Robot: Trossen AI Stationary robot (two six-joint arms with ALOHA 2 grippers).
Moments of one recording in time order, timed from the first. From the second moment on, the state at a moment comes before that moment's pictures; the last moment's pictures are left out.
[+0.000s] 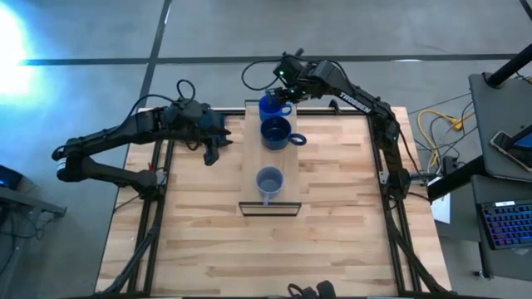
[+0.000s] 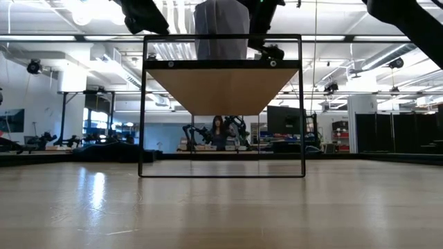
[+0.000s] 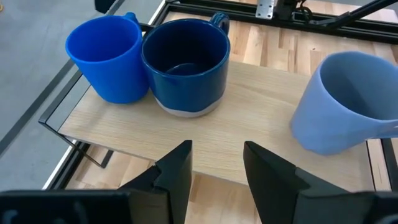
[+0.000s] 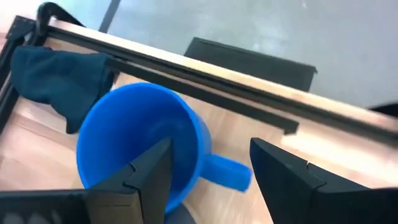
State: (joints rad) left arm 0.31 1.08 1.22 -0.73 0.03 0.04; right arm -0.49 2.09 2.36 -1.29 0.19 0.70
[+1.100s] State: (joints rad) left arm 0.31 1.08 1.22 -0.74 0.03 0.01; right arm -0.52 2.16 2.35 -1.26 0.13 0.48
